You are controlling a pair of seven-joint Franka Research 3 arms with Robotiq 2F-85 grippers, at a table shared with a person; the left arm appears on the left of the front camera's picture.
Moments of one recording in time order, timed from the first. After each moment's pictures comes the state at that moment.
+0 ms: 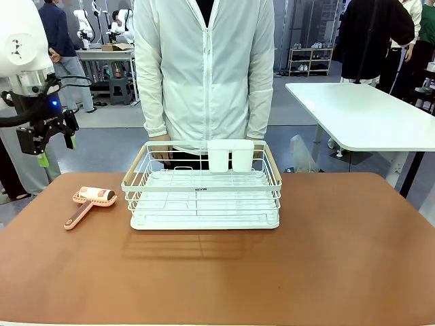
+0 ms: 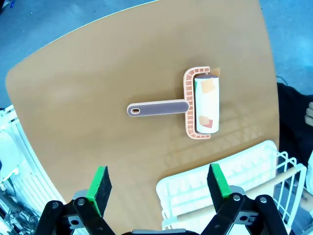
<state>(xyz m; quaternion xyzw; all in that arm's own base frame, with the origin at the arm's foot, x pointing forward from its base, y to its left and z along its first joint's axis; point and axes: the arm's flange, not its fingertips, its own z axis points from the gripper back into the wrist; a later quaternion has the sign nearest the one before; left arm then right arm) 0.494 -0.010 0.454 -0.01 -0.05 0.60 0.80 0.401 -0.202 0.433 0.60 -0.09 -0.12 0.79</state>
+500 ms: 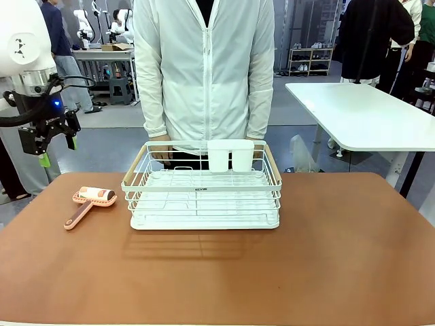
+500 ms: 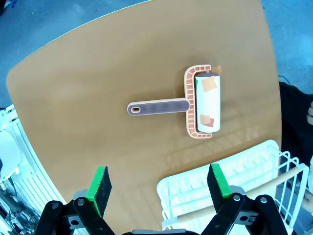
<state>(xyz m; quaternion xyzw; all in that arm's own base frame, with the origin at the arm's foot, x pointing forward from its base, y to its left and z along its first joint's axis) 0.496 -0.012 0.450 0.00 -0.05 0.60 0.80 0.401 -0.202 0.433 0.60 -0.09 -0.12 0.79</state>
